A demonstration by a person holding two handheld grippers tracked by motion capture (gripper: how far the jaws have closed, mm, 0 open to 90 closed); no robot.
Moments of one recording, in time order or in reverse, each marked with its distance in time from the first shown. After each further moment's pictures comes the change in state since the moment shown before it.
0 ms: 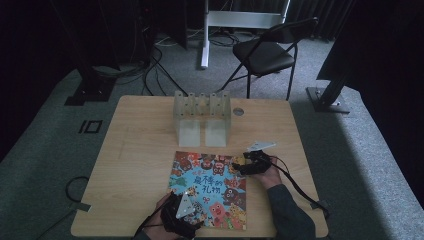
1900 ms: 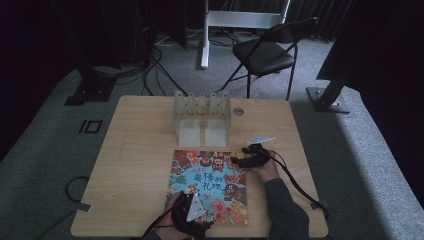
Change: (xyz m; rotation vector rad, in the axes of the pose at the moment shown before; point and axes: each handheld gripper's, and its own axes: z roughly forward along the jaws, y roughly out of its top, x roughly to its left) left arm -0.015 0.017 0.016 -0.065 0.027 0.043; right arm -0.014 0.014 0.009 -0.028 0.038 0.066
